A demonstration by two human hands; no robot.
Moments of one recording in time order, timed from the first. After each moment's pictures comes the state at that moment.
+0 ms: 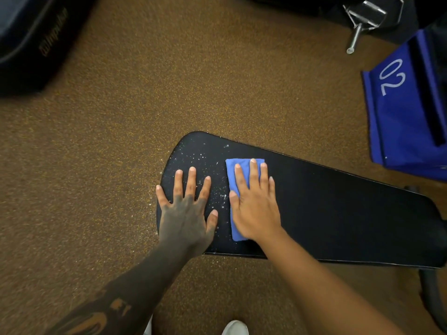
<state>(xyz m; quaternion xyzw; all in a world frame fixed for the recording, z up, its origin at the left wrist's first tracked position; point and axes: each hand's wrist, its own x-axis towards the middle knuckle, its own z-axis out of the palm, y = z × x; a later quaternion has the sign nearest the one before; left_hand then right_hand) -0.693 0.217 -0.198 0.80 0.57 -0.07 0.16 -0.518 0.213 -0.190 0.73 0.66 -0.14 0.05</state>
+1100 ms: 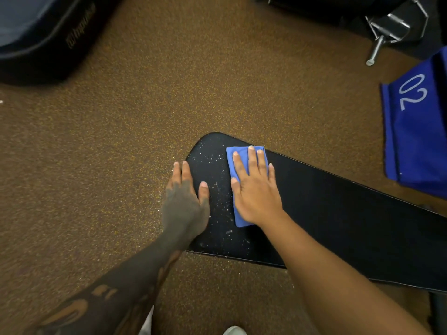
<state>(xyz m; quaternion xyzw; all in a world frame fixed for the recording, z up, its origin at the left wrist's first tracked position) -0.708 0.242 -0.197 0.60 0.70 0.15 0.34 -0.538 0.259 -0.189 0.69 0.71 -0.13 0.04</state>
